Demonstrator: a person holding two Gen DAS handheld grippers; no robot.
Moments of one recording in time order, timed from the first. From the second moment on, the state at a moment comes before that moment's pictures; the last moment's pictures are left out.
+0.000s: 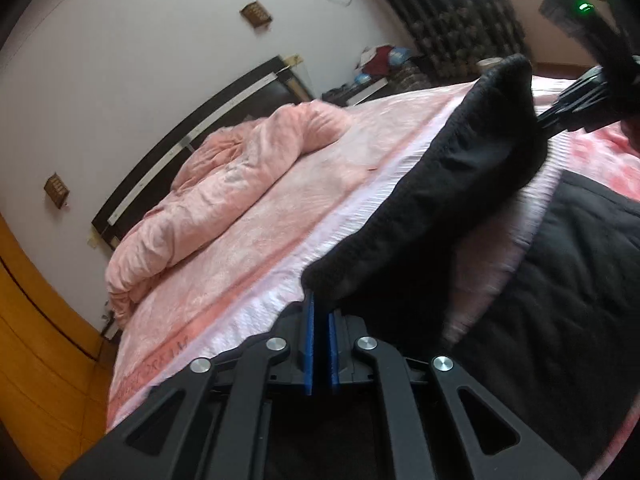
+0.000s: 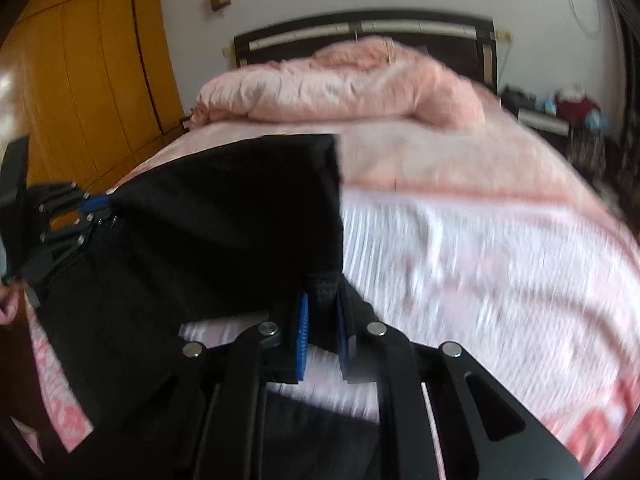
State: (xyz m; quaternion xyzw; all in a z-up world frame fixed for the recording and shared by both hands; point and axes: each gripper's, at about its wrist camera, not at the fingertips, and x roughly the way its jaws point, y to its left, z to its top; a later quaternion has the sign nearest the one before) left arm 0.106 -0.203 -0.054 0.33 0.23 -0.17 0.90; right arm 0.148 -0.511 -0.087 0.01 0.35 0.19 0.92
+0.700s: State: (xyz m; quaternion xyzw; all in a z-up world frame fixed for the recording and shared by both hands) left arm 0.030 -0.198 -0.123 0.24 0.39 -0.25 0.85; right arm 0.003 -0.530 -0.156 0.06 0.47 0.09 0.87
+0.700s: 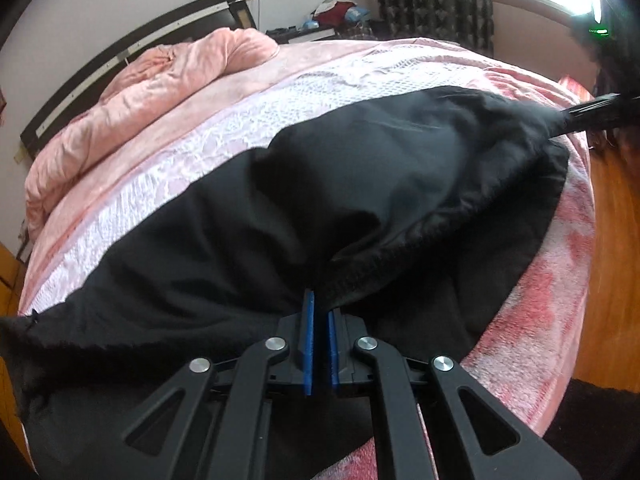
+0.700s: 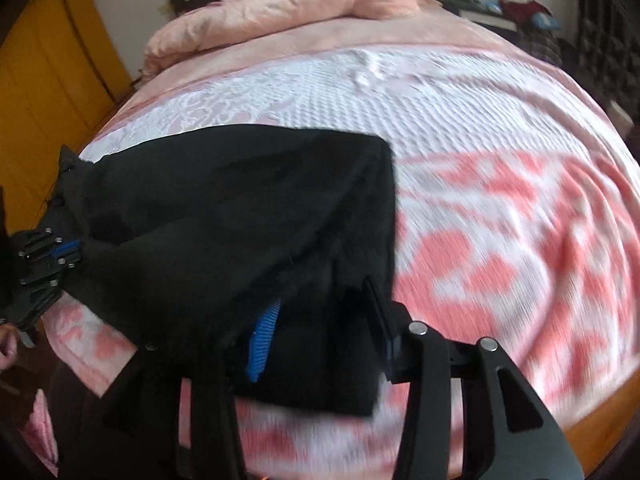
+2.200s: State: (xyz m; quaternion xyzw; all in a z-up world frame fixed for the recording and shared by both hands) left arm 0.150 0.050 -0.070 -0.15 0.53 -0.02 0.84; right arm 0.038 -0.364 -0.184 0.10 0.57 0.08 0.81
